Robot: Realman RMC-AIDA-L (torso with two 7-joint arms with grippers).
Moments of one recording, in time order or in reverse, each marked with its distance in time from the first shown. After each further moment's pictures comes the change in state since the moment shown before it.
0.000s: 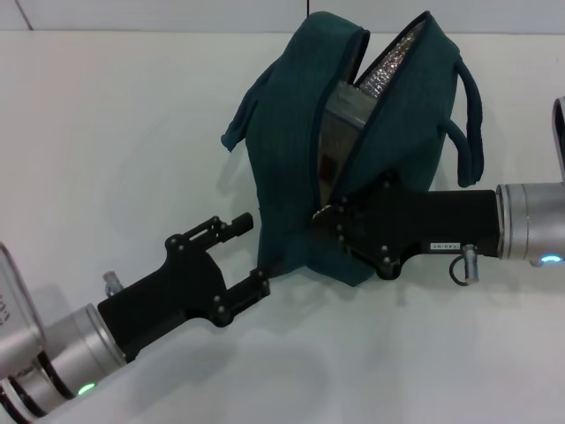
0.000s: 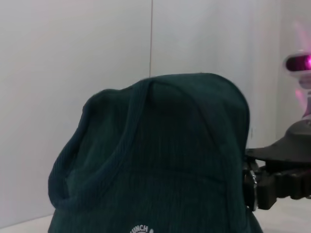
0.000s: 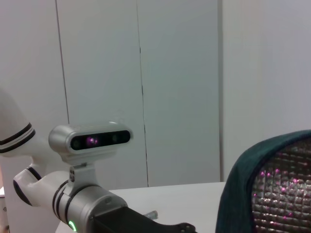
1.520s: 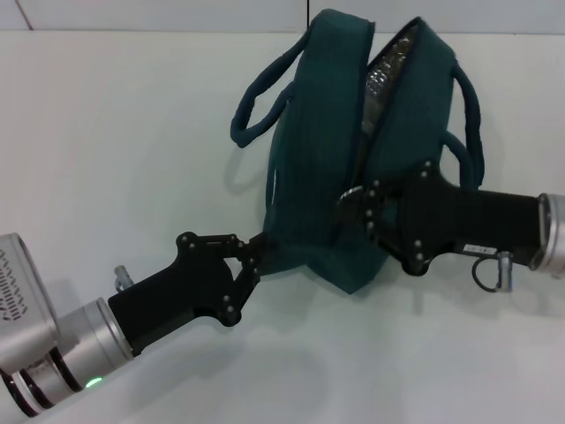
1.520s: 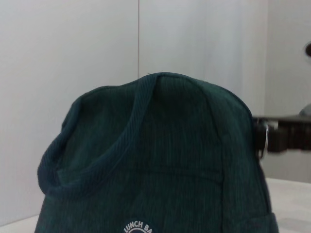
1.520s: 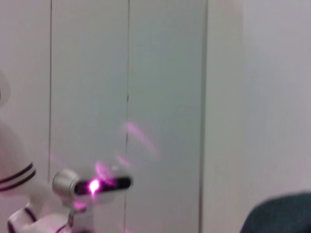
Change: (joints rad) left arm -0.027 0.000 0.001 0.002 0.027 -0.029 0.012; right arm -0.101 0.000 0.012 0.007 0.155 -0.096 -0.165
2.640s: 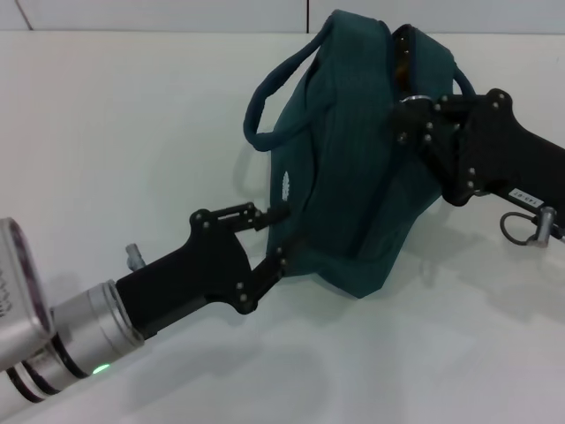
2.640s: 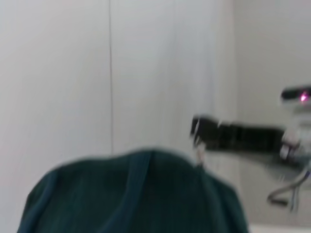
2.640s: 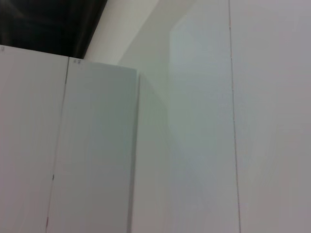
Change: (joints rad) left arm -0.025 -0.007 0.062 0.028 -0.062 0.115 0.018; right arm -0.015 0.003 -0.021 0.149 0.359 -0.095 -0.188
